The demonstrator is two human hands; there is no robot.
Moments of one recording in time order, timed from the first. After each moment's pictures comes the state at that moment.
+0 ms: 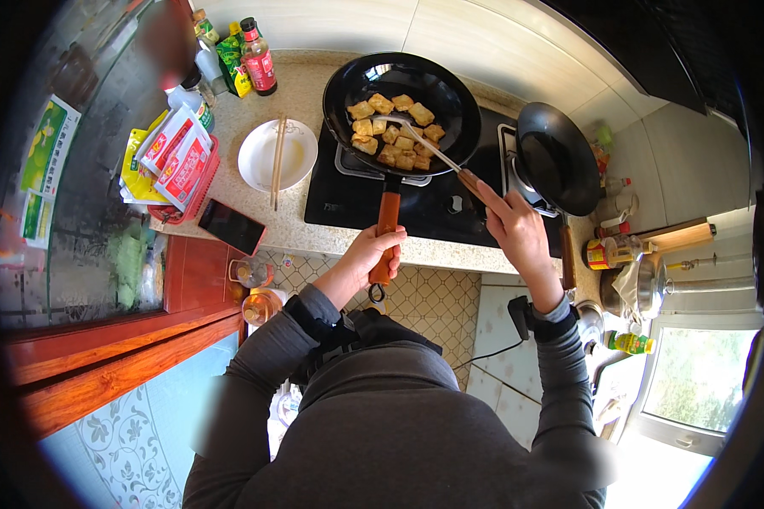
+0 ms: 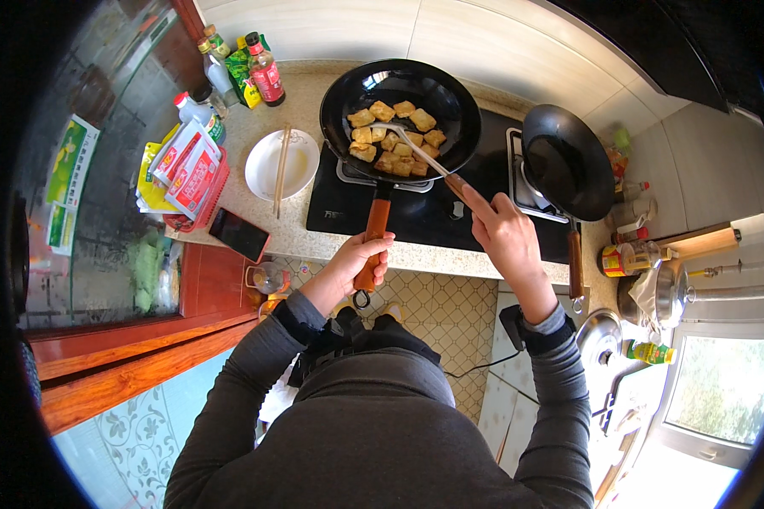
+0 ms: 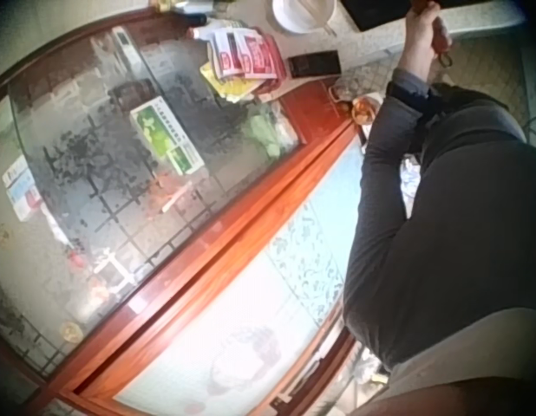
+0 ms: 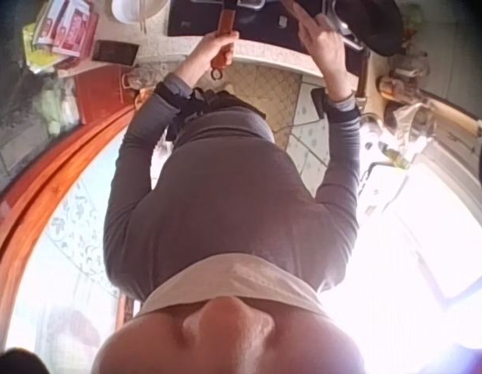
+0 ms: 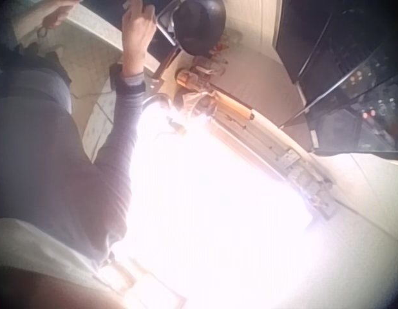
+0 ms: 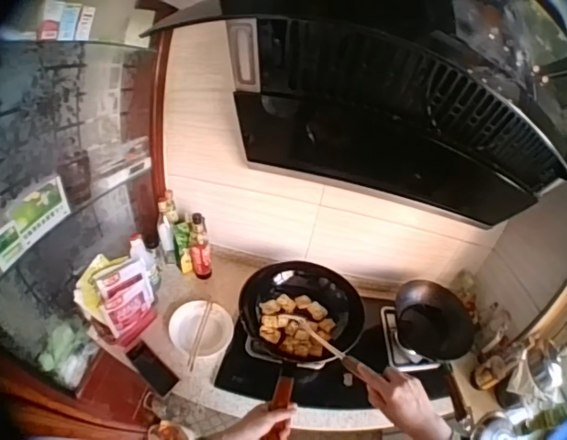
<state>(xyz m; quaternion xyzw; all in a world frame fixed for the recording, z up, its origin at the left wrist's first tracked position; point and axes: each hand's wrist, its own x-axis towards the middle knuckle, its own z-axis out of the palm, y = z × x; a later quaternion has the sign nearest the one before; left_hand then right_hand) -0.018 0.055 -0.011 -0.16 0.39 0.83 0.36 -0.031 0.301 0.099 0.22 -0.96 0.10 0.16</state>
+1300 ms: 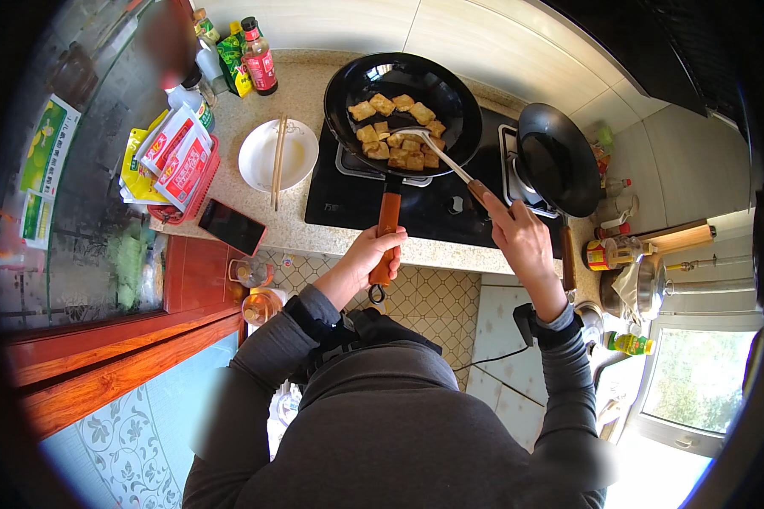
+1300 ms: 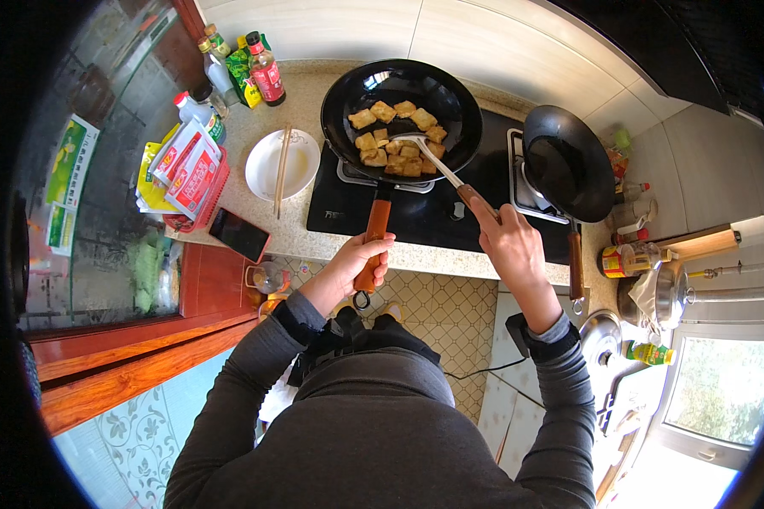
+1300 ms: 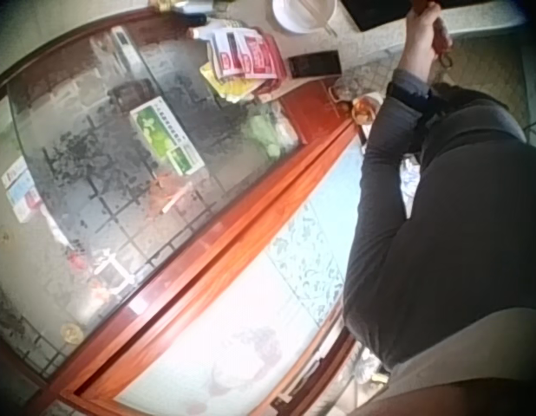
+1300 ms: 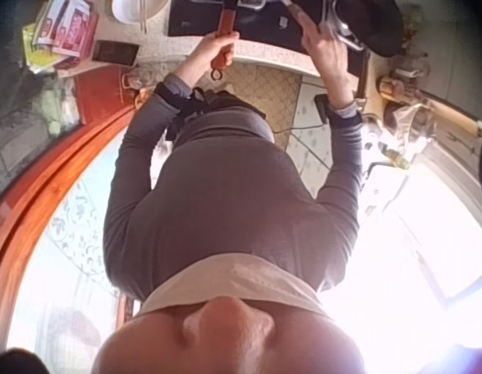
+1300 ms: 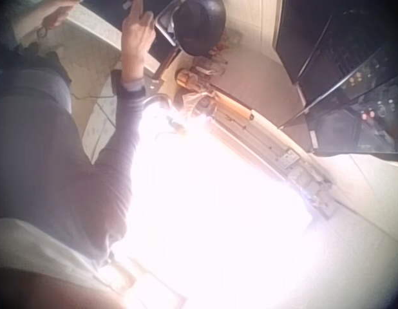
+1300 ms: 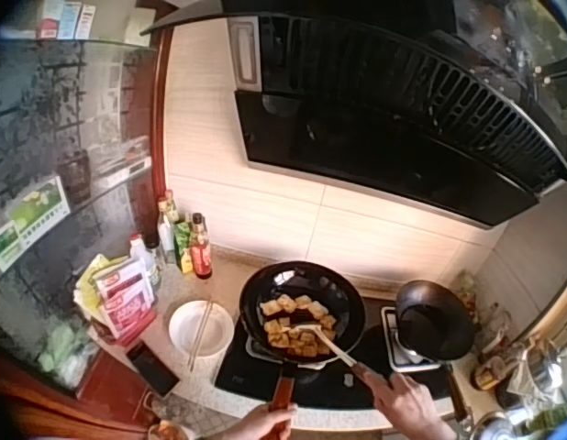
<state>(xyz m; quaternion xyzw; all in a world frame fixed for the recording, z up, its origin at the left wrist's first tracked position) -0.020 0.054 -0.012 -0.16 0.38 0.84 0.37 -0.021 0.306 0.097 0.22 -0.96 0.01 0.17</state>
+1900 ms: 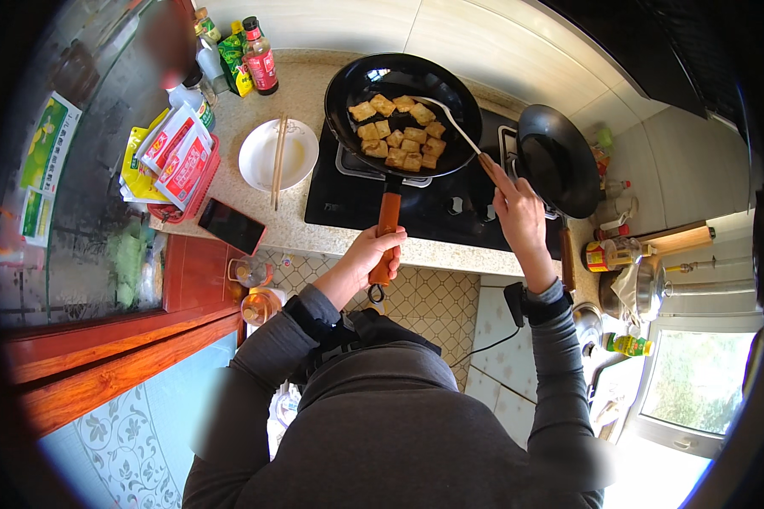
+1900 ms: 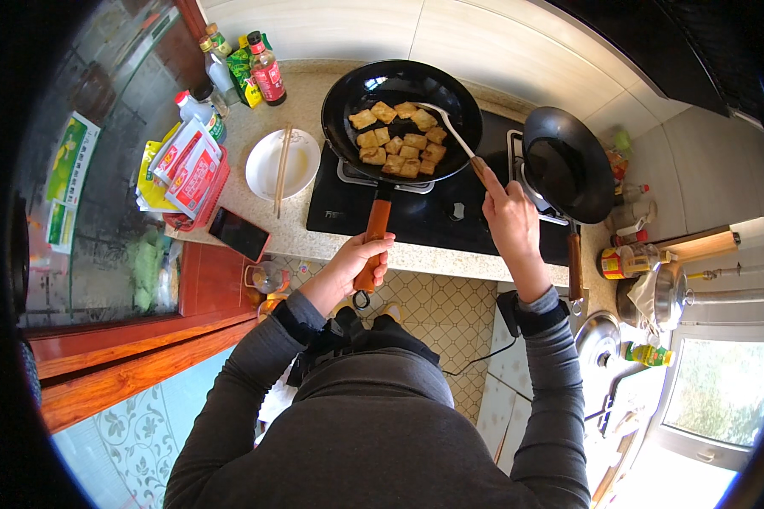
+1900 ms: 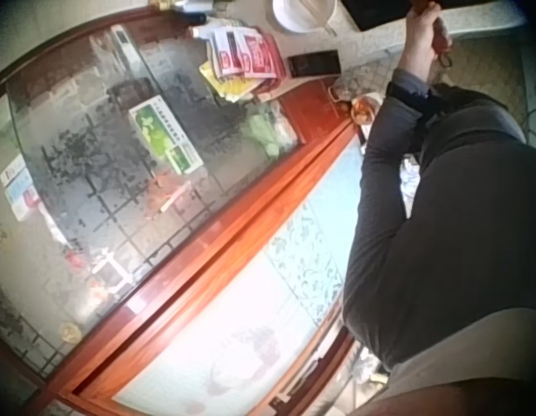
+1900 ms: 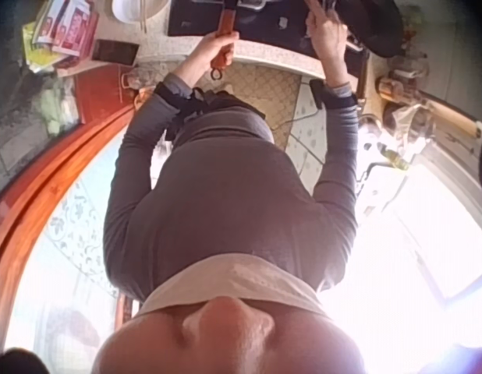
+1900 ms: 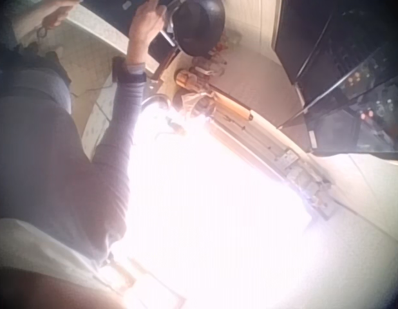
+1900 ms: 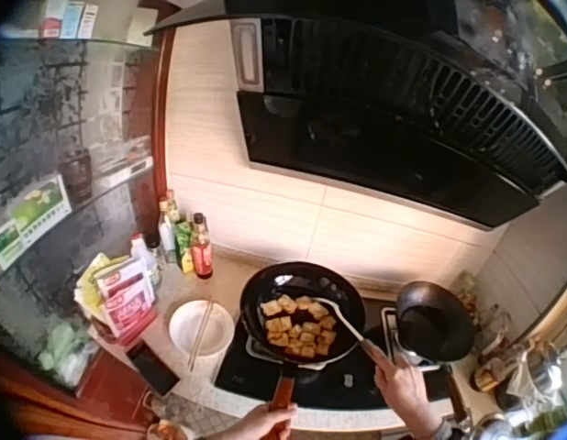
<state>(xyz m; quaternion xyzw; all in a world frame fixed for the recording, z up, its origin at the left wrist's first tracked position) -0.020 0.055 -0.010 -0.16 0.38 0.83 0.37 -0.064 0.317 0.071 0.14 -0.96 0.04 0.23</state>
